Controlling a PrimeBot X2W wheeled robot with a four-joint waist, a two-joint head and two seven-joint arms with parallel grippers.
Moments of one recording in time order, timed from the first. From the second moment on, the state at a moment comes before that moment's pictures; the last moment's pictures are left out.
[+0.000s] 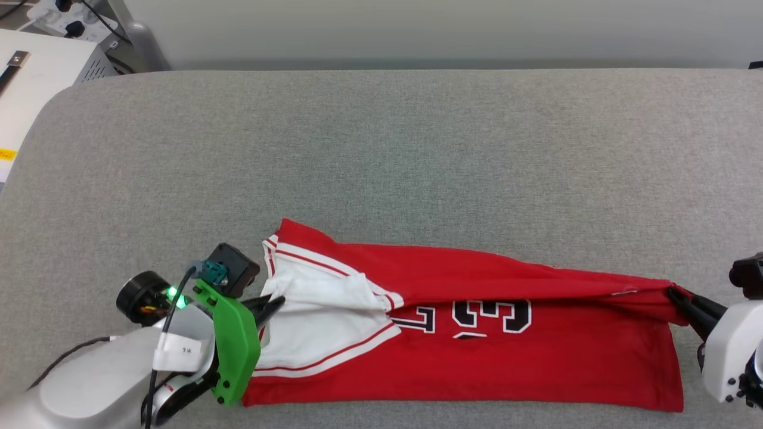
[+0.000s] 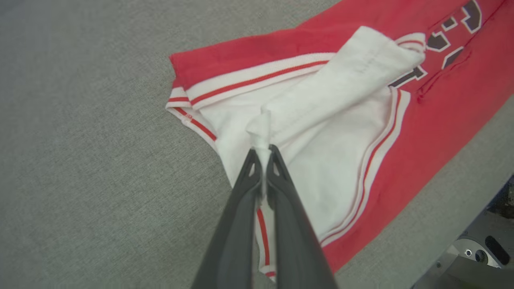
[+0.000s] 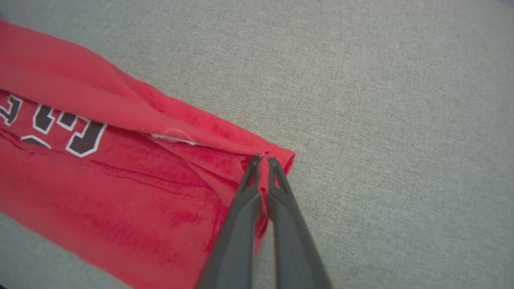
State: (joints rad) left arm -0.73 0.82 -1.28 0.14 -1.00 0.01 0.11; right arm -0.18 -0.73 0.41 0.18 0.73 0.13 0.20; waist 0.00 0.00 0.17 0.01
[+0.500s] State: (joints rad) left arm -0.60 0.81 -1.28 0.17 -1.01 0.05 0.09; right arm 0.08 -0.59 0.24 0.03 0.65 0.13 0.30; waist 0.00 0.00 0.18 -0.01
